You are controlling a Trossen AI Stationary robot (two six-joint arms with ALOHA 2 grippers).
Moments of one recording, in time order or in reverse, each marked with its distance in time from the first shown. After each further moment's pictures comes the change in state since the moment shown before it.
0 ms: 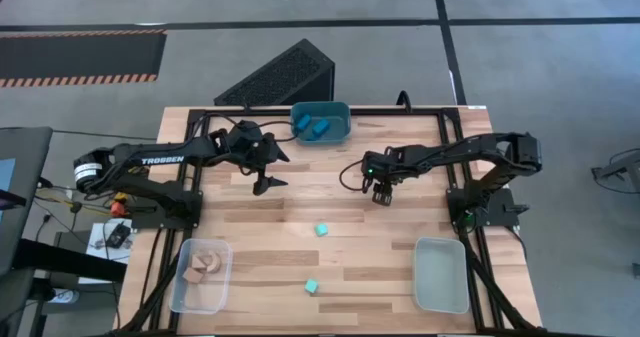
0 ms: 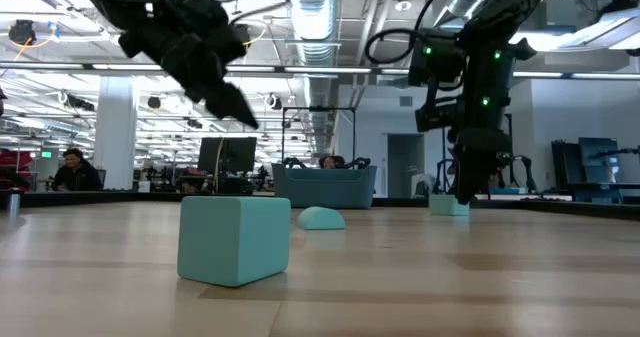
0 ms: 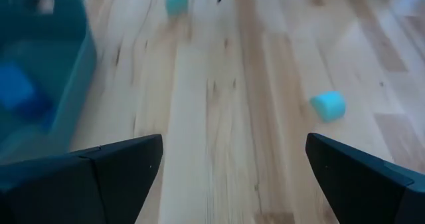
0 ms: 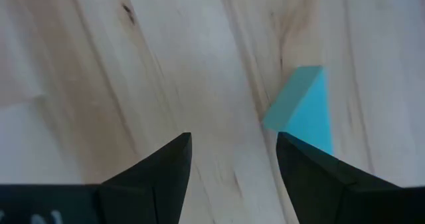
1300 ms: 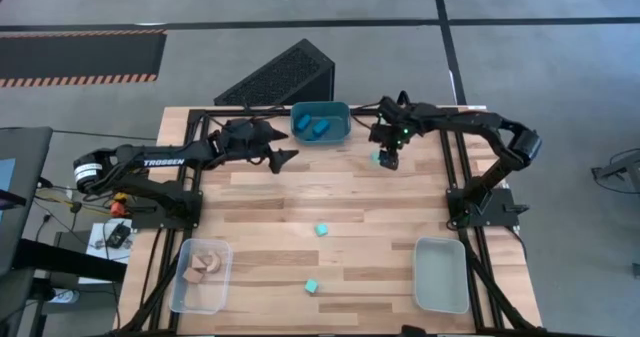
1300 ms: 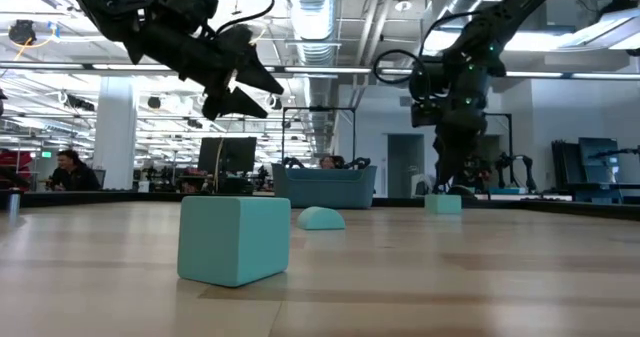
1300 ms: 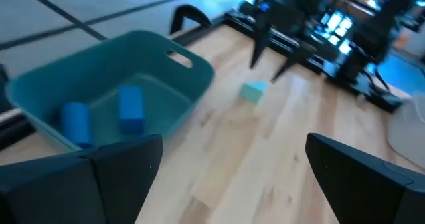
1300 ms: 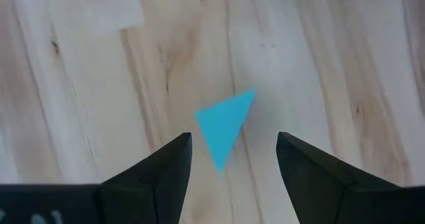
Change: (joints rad) left arm 0.014 0.000 -0.083 0.417 -0.314 -0.536; right arm -0.463 0.034 0.144 -0.055 -0.354 -0.493
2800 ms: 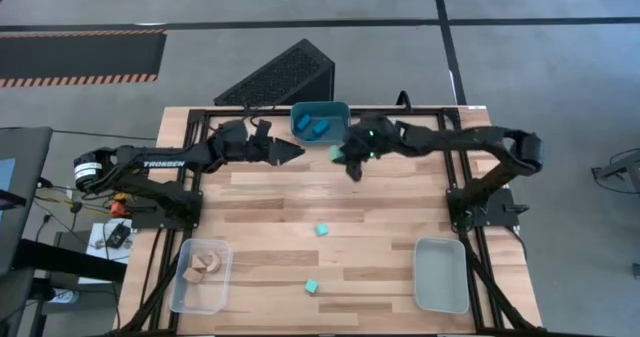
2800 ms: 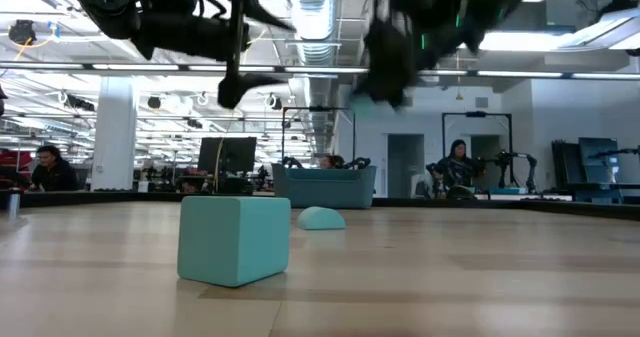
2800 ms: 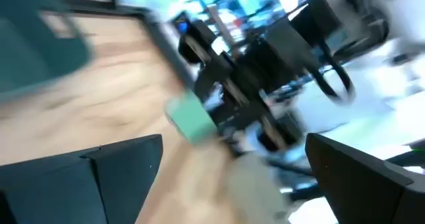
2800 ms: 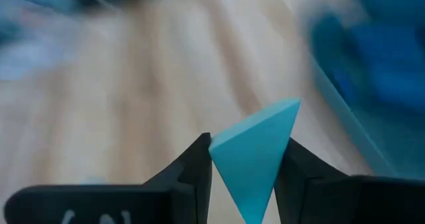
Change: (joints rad) left arm -0.049 0.000 0.001 0.234 0.195 -0.616; right arm 0.341 -0.067 -0.011 0.632 -0.070 0.501
